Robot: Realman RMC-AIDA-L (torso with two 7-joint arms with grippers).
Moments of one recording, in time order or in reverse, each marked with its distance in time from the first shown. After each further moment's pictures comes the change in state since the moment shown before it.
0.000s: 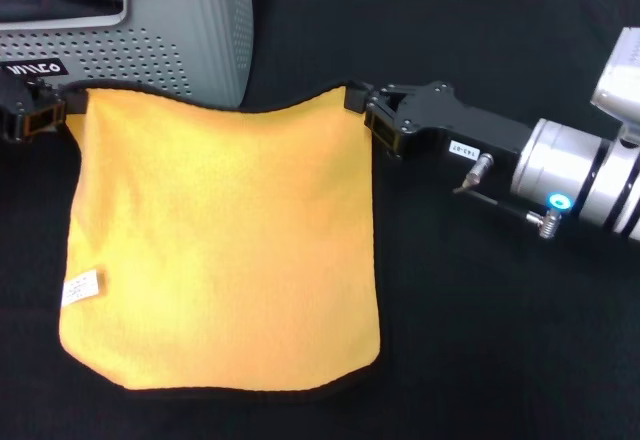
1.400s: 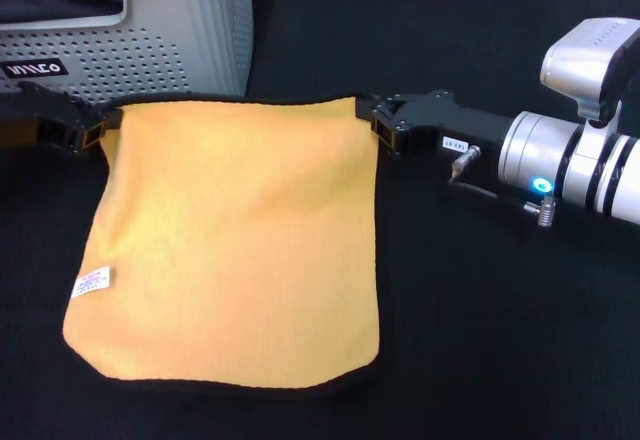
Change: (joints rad) left arm -0.024 -0.118 0.053 -0.006 0.117 -0.274 0.006; right arm 0.060 0.000 -0.004 0.008 -0.046 0.230 0.079
